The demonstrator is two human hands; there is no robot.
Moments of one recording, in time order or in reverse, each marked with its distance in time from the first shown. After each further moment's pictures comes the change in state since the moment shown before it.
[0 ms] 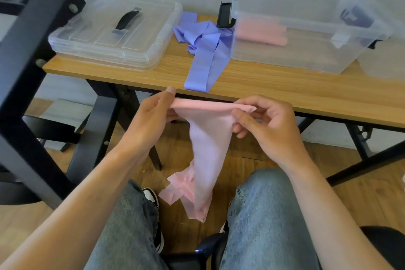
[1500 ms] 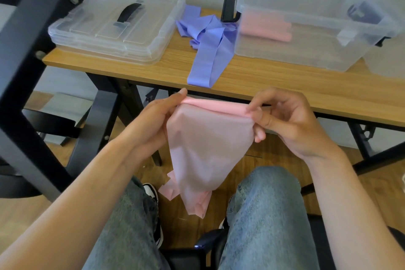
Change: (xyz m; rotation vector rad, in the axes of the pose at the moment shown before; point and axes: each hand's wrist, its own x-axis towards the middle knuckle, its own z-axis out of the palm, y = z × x) left_hand 0.001 0.002 -0.004 -0.356 -0.211 -0.340; right_hand 0.010 -0.006 -0.029 0.203 -0.339 -0.073
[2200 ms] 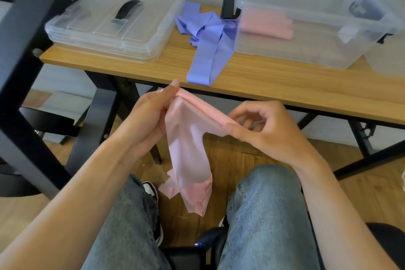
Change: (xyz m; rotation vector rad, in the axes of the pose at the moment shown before) left_hand 0.001 0.001 -0.006 -0.058 0.053 0.105; right_hand -0.001 0.009 0.022 -0.524 0.086 0.210
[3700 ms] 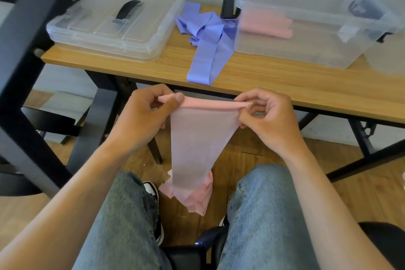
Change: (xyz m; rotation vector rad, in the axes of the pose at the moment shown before) left_hand -0.004 -0.005 -0.020 0.765 0.072 0.474; right_hand 0.013 0.020 0.008 0.130 0.279 -0.016
